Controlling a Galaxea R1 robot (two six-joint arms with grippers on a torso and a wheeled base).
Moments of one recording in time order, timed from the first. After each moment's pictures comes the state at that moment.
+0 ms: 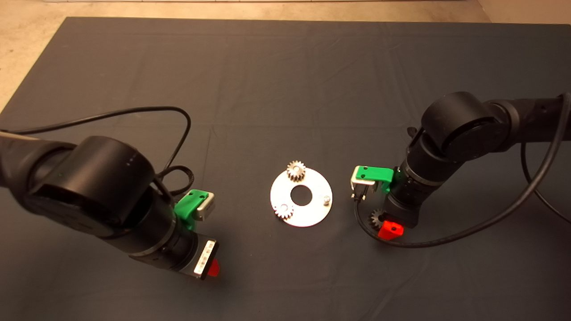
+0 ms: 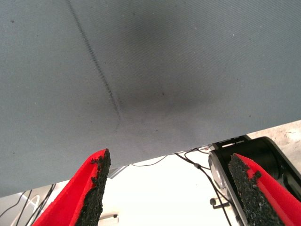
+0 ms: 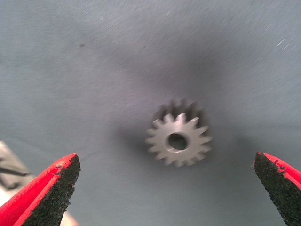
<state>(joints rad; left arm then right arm) -0.36 2.34 -0.52 0.20 1.53 -1.55 0.31 2.47 -0.88 -0.17 -1.53 0.50</state>
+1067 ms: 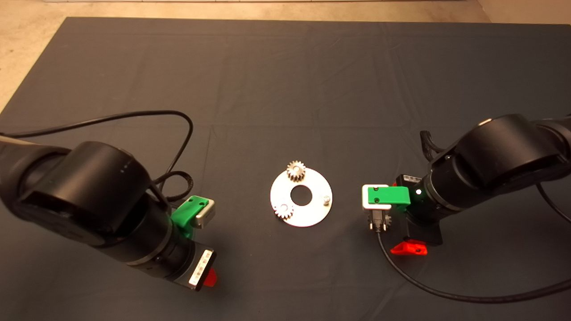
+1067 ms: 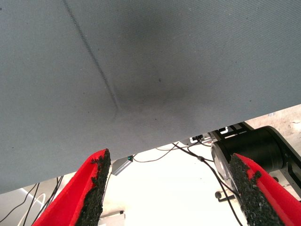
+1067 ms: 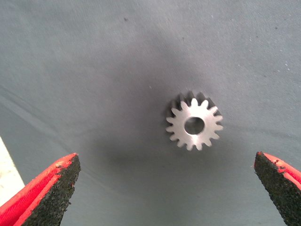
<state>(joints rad) -0.36 2.33 -0.49 0.18 1.53 -1.53 0.31 2.40 -0.66 -0.31 -1.53 0.38</state>
